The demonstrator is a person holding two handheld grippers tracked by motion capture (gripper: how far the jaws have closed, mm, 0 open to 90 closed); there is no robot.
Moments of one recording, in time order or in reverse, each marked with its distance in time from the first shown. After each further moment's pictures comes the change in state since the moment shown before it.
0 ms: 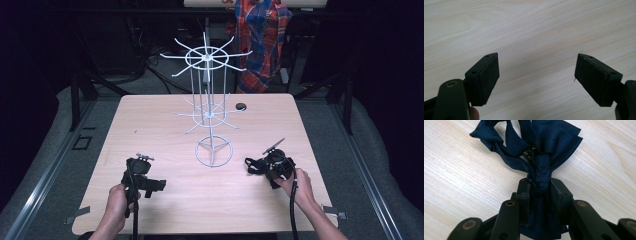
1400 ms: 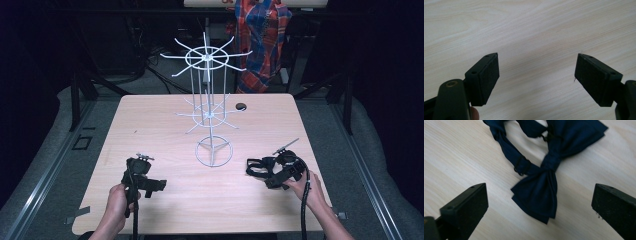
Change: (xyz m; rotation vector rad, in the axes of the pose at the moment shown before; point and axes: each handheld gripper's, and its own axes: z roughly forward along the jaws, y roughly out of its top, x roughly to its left) left arm 0.000 0.000 0.000 -0.002 -0.012 0.000; right arm -0.019 -0.018 -0.015 -0.026 0.170 0.029
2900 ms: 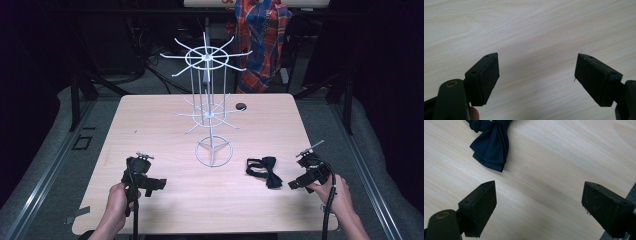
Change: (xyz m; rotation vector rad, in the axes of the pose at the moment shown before) left arm 0.002 0.002 0.000 -0.004 0.002 -0.009; right arm -0.035 -0.041 -0.038 0.033 -0.093 0.043
